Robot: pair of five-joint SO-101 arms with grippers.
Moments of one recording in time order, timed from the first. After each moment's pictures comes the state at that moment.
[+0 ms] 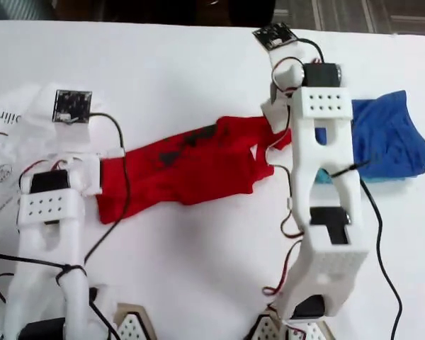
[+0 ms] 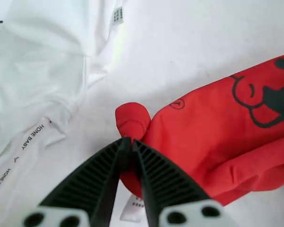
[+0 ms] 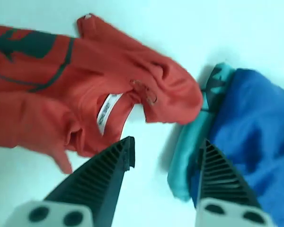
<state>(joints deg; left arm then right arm) -17.8 -31.6 48.2 48.8 -8.5 -5.6 17.5 -28.9 92.4 25.3</state>
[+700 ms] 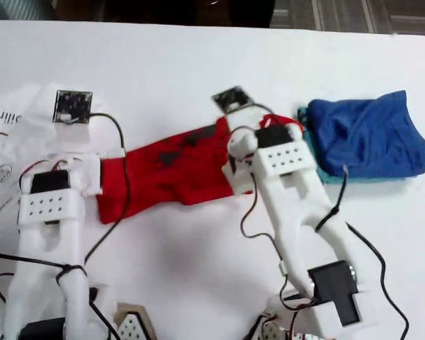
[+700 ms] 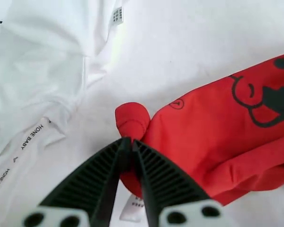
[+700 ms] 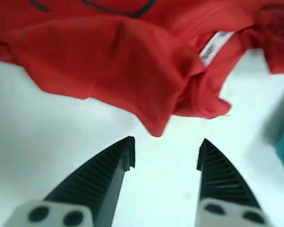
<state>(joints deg) -17.7 -31.6 48.4 48.7 -8.5 -20.8 -6.5 21.6 75.5 13.1</state>
